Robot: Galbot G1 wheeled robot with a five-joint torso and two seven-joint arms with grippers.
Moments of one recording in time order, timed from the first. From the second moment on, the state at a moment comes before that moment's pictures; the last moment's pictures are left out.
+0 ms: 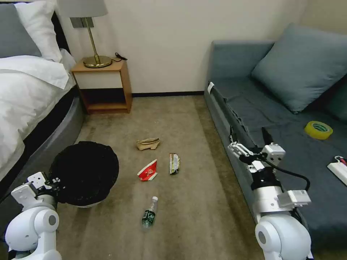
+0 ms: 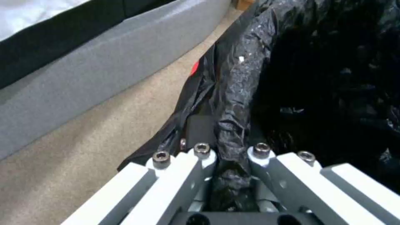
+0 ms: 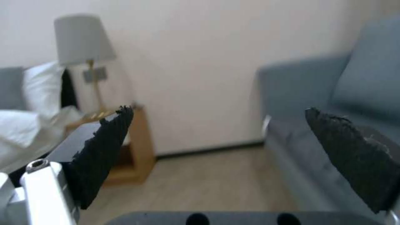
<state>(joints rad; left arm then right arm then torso) 1.33 -1.45 -0.99 -2.08 -0.48 0.71 -0.31 -1.43 1.41 0.44 2.33 0.29 -0.15 0.10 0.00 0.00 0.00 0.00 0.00</state>
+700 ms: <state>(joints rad) 1.34 -1.47 -1.02 -2.09 -0.46 0.71 -0.31 -0.82 1.19 -0.30 1.83 0.94 -0.43 0.61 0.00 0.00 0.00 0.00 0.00</state>
